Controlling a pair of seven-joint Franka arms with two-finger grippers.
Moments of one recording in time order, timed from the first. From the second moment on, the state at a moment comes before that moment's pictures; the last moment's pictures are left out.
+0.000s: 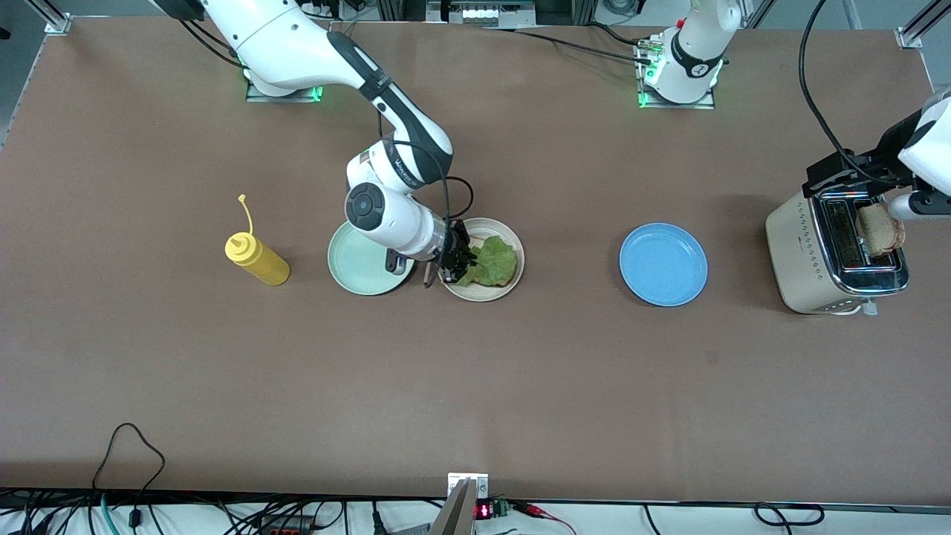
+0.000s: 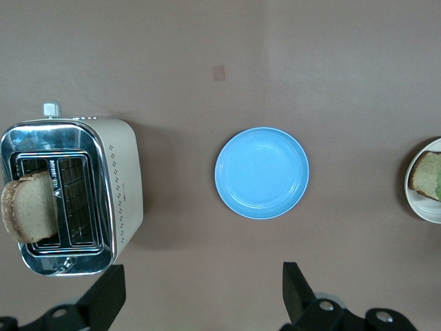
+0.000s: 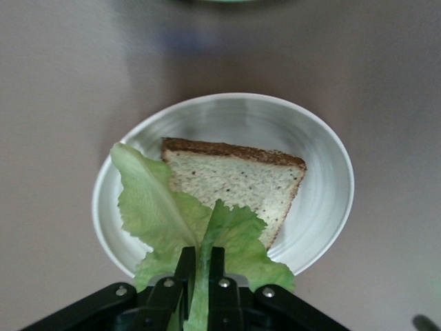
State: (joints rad) left arm 0.09 0.05 -0.09 -1.56 -0.02 1.52 -0.03; right arm 0.52 0.72 0.19 -1.61 0.40 2.48 2.01
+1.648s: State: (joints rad) left arm 0.21 0.22 -0.07 -1.48 0.03 1.53 -0.03; right arm 0.20 0.36 0.16 -1.58 0.39 1.90 1.22
